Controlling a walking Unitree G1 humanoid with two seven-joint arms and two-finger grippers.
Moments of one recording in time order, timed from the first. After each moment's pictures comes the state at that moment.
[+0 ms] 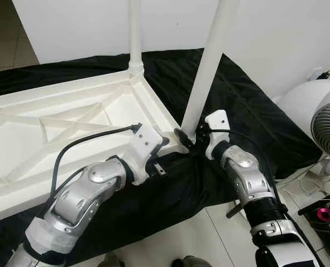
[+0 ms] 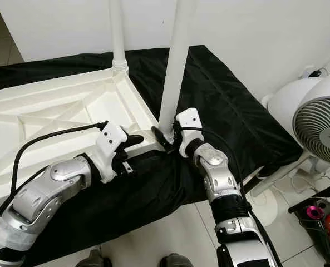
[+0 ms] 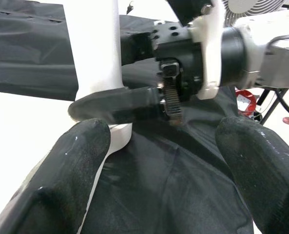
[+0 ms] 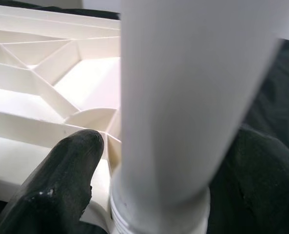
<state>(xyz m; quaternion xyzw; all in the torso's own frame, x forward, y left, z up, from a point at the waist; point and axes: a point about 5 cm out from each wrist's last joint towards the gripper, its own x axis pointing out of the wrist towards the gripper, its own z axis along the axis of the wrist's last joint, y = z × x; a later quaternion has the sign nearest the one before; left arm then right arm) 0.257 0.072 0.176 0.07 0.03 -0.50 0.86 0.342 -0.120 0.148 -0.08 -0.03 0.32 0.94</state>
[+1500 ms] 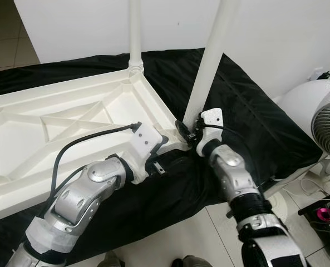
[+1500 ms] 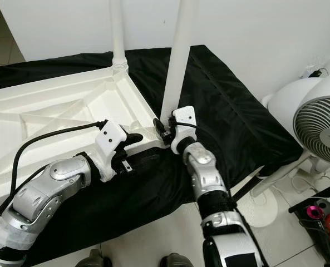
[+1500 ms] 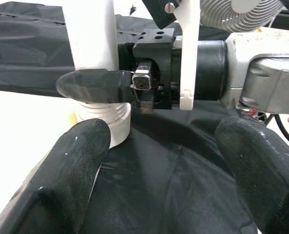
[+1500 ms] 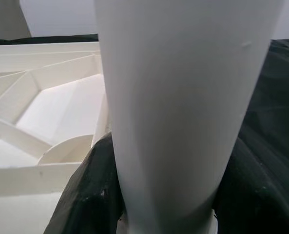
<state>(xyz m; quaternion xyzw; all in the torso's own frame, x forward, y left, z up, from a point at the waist) 0.258 0.073 0.178 0.08 0.03 -0.49 0.87 0.348 -0.105 0.144 0.00 -0.04 0.19 0.98</state>
